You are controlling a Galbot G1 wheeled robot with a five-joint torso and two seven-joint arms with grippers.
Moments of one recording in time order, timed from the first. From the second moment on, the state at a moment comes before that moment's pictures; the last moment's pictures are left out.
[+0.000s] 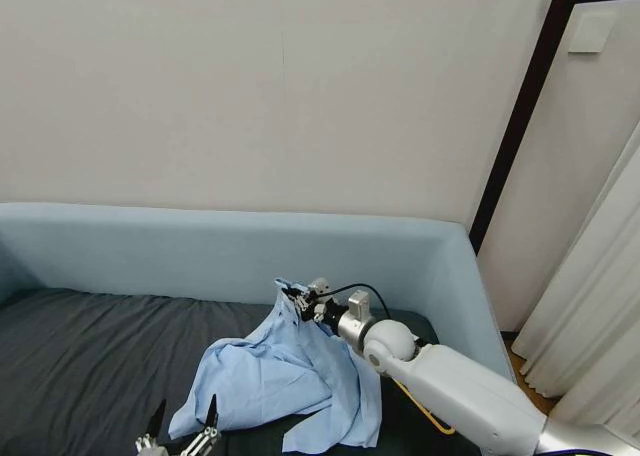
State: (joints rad) left arm 1.77 -1.21 -0.46 -1.96 -0.40 -0.51 -0.20; right arm -0.32 1.05 -0.54 1.46 0.86 0.07 -0.15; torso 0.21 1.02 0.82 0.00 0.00
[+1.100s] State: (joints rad) left arm 1.26 -0.56 -0.36 -1.65 -1.08 -0.28 0.22; right arm -0.28 0.88 -0.37 1.59 0.99 0.20 -0.37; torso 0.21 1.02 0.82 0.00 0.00
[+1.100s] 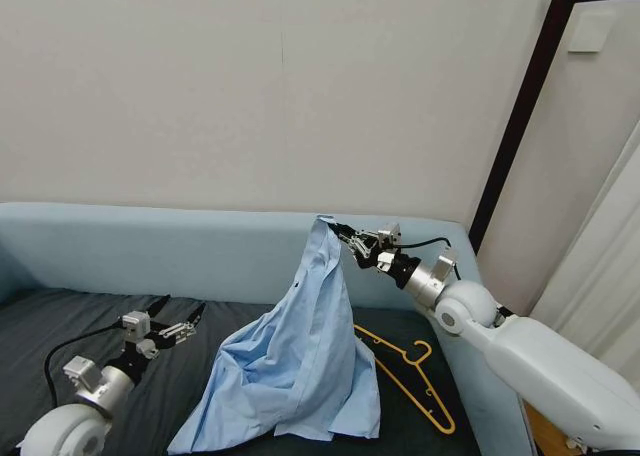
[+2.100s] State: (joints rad) left arm 0.64 -0.76 0.16 -1.03 -1.08 -0.23 0.89; right arm -0.35 0.76 -0.33 1.76 1.03 0.19 -0.34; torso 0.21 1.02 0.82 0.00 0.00
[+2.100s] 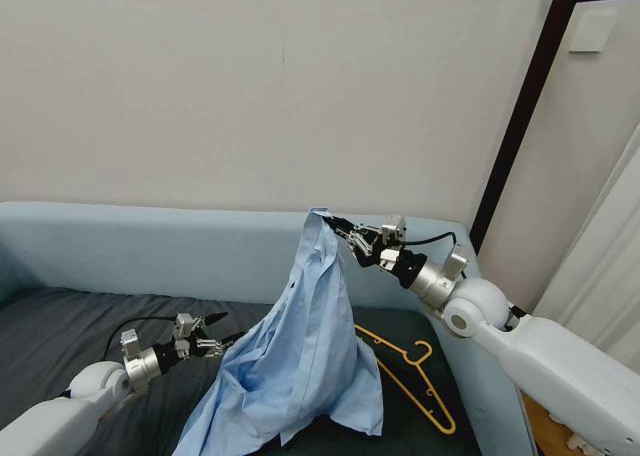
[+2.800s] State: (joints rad) left arm 0.57 -0.84 0.28 -0.94 -1.07 -0.22 0.93; right arm -0.37 0.74 -0.32 1.77 1.05 0.19 -0.32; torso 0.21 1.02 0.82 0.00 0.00
